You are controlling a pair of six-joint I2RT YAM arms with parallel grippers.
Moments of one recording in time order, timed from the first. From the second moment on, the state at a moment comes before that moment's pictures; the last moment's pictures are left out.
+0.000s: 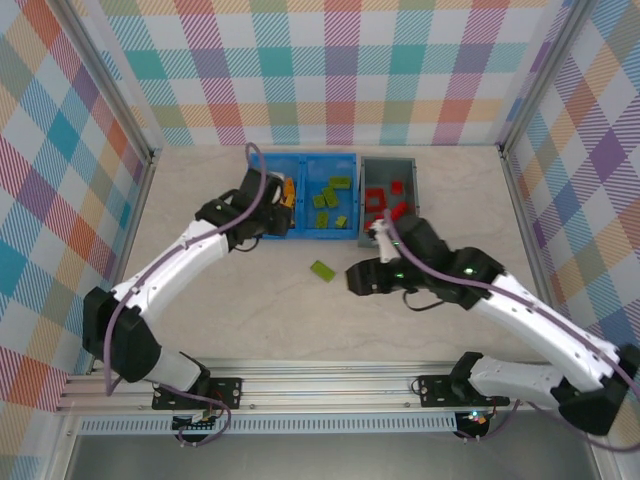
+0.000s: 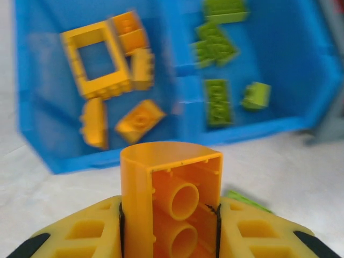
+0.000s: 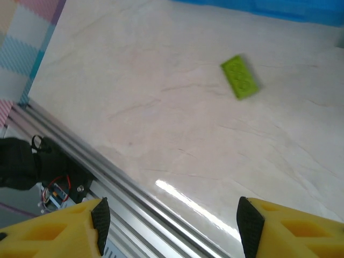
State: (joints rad) left arm -0.50 1.50 1.33 -0.72 -0.15 -0.30; right arm 0.89 1.10 1.15 -0.84 -0.14 0.54
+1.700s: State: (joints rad) left arm -0.42 1.14 1.26 -0.81 -0.06 -0.48; right arm 0.87 1.70 1.32 -0.69 -0.07 0.30
